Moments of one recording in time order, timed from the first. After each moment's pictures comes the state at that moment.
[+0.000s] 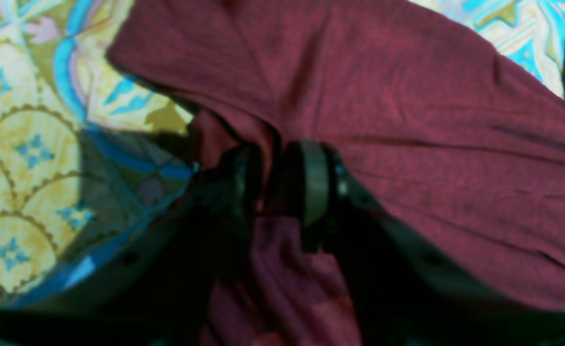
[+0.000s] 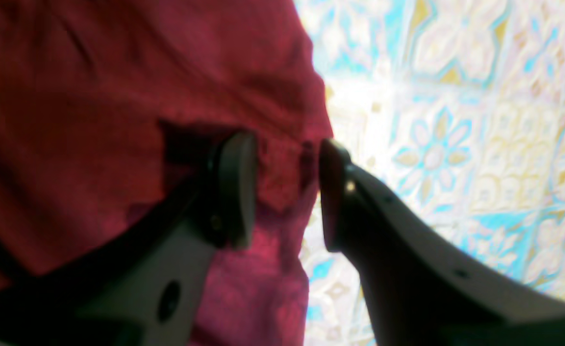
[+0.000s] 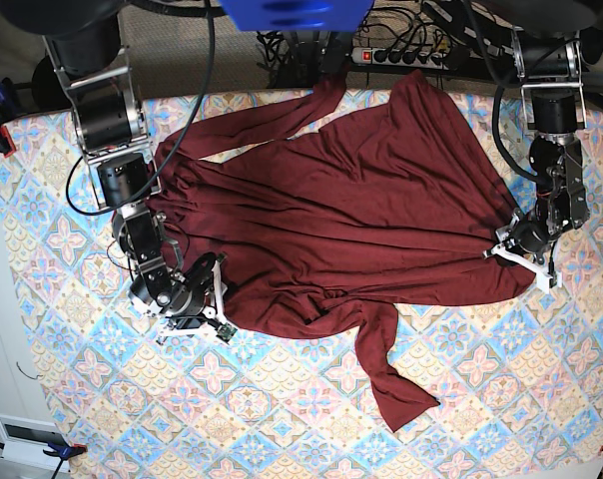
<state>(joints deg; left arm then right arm) -9.5 -28.4 -5.4 61.9 -40.9 -4.8 41.5 31.7 13.6 -19.9 53.1 -9.8 35.5 -34.0</state>
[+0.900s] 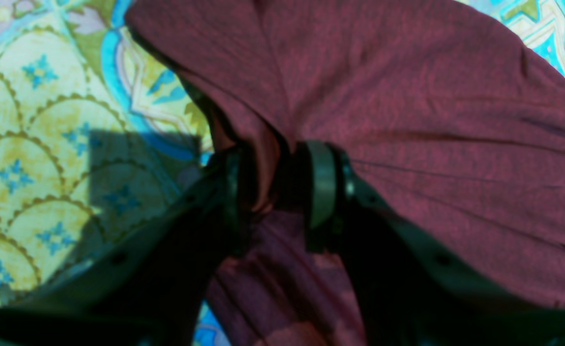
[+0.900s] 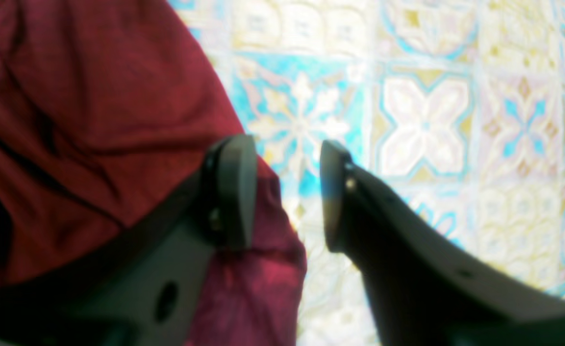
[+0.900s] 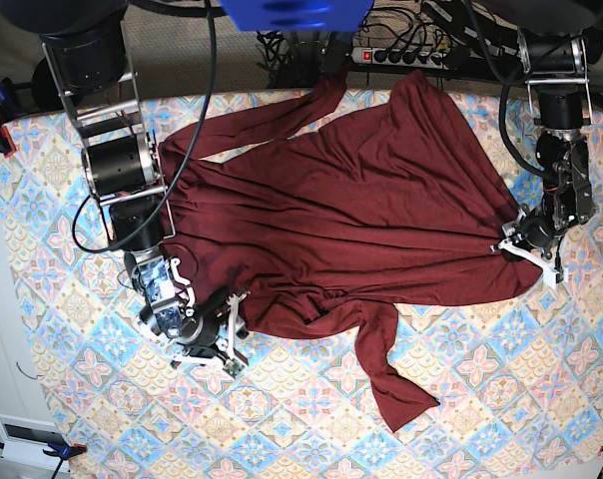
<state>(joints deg) -9.0 -30.1 -5.4 62.0 -41.1 -4.8 42.1 41.6 7.9 -19.5 31.9 -9.9 34.7 -18.8</state>
